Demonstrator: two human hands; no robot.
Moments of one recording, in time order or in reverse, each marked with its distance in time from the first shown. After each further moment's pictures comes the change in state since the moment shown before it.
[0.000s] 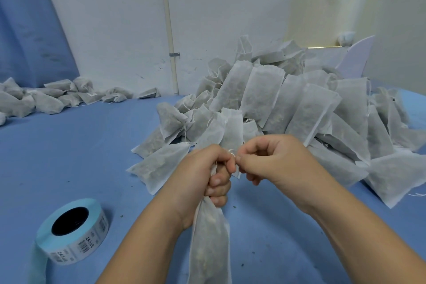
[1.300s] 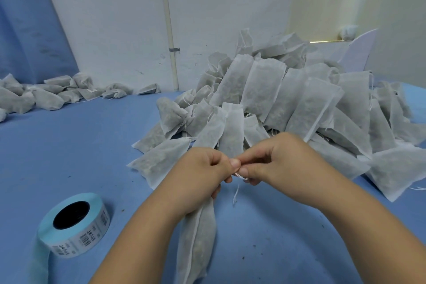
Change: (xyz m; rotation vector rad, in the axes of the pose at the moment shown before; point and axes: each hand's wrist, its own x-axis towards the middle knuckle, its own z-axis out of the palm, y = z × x) left_hand -0.002 -0.005 -0.008 0.626 0.136 0.087; right_hand 0.000 0.008 -0.011 -0.372 -0.127 -0.088
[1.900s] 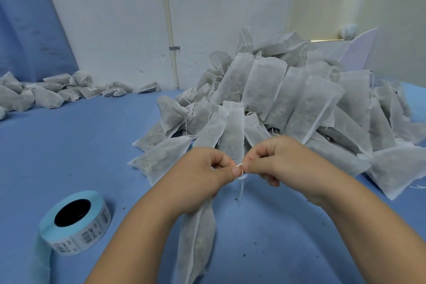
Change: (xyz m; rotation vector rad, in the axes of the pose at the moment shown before) left_hand 0.001 -0.005 -0.005 0.085 -0.075 0.011; right_hand 0.004 0.007 0.001 0.231 -0.048 0.254
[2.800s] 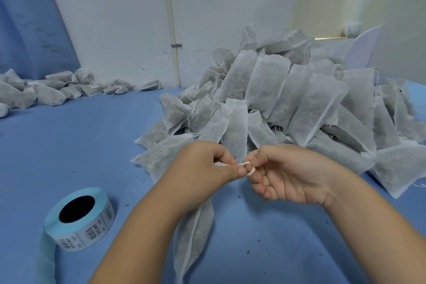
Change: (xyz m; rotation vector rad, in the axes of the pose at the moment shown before) left_hand -0.002 0.003 0.000 0.110 0.163 0.114; right_hand 0.007 0.004 0.001 0.665 -0.391 0.256
